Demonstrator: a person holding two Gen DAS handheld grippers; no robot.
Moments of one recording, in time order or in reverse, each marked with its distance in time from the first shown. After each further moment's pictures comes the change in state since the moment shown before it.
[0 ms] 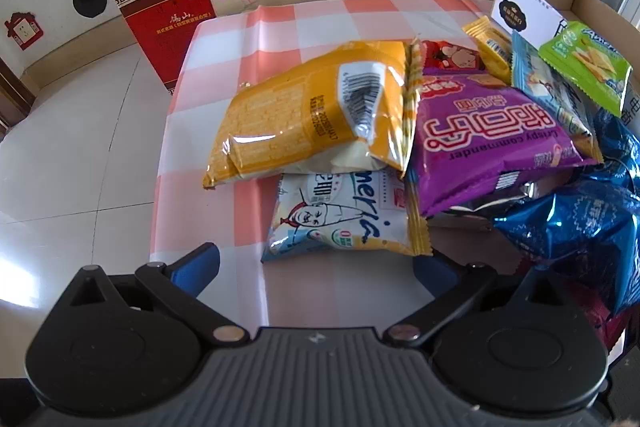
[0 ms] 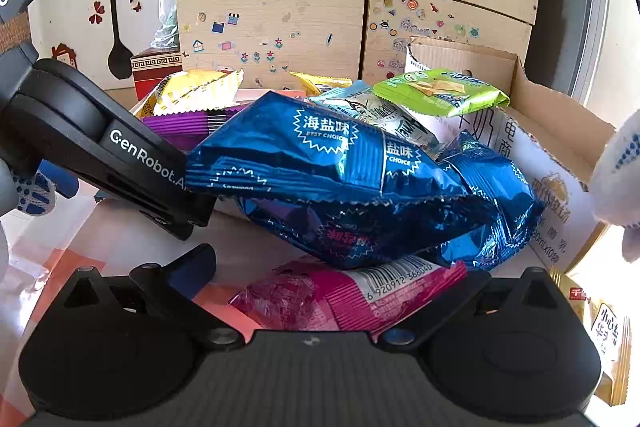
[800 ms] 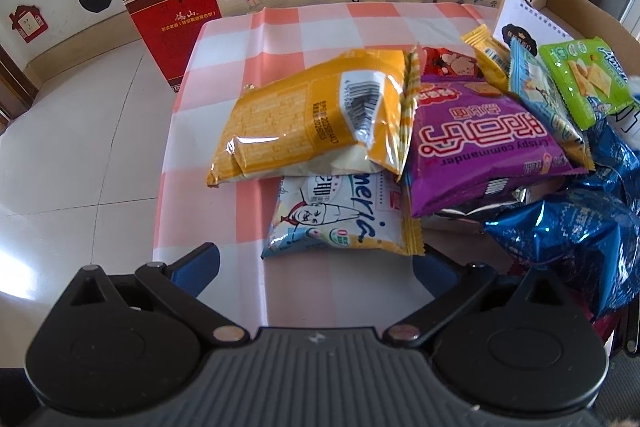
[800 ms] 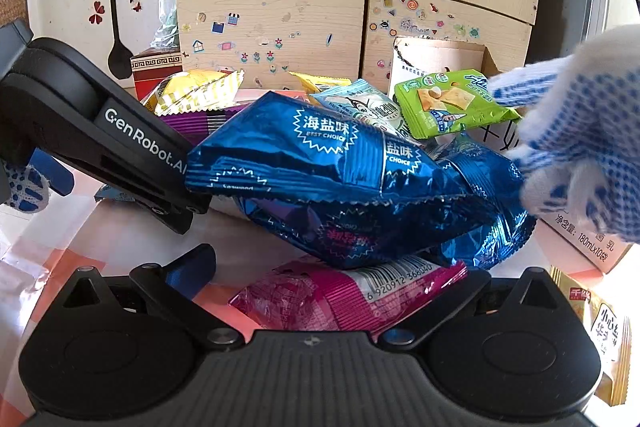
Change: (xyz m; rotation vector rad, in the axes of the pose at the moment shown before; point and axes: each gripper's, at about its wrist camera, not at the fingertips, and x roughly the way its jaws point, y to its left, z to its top) left arm -0.008 0.000 -0.001 -0.027 0.002 -0.006; right arm 0.000 0.000 0.000 0.000 -0.001 0.000
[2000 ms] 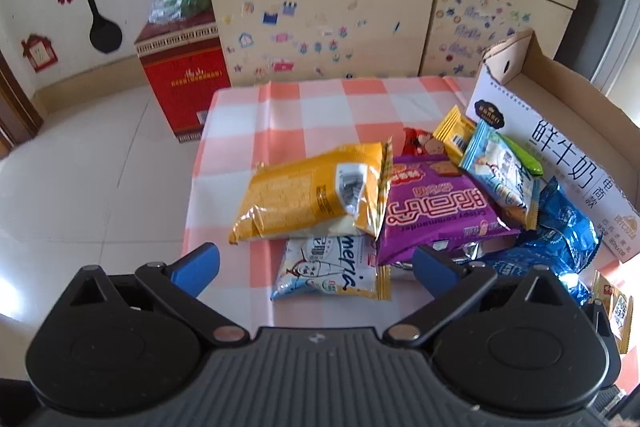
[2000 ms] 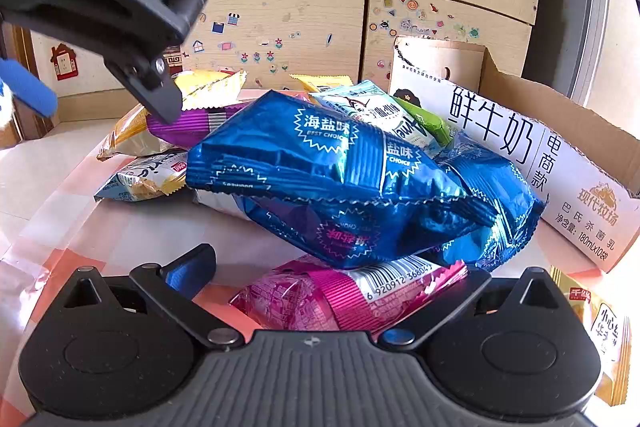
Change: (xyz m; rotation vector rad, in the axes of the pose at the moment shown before) left arm -0.060 0.004 0.013 -0.018 -0.163 -0.022; right arm 0.000 0.001 0.000 0.000 0.000 0.000
